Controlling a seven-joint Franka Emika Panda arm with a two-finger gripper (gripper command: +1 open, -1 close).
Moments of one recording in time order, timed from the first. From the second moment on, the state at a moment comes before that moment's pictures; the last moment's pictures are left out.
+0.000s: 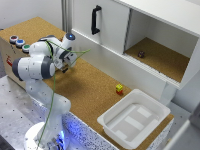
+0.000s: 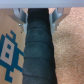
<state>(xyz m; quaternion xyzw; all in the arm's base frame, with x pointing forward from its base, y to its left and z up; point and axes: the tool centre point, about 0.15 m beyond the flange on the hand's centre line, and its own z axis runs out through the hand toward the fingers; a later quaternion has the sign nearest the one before) 0.348 0.255 0.293 -0.98 0.02 -0.05 0.20</state>
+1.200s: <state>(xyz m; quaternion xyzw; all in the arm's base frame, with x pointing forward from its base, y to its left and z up) 0.346 0.148 0.292 -0.98 0.06 -0.05 0.18</state>
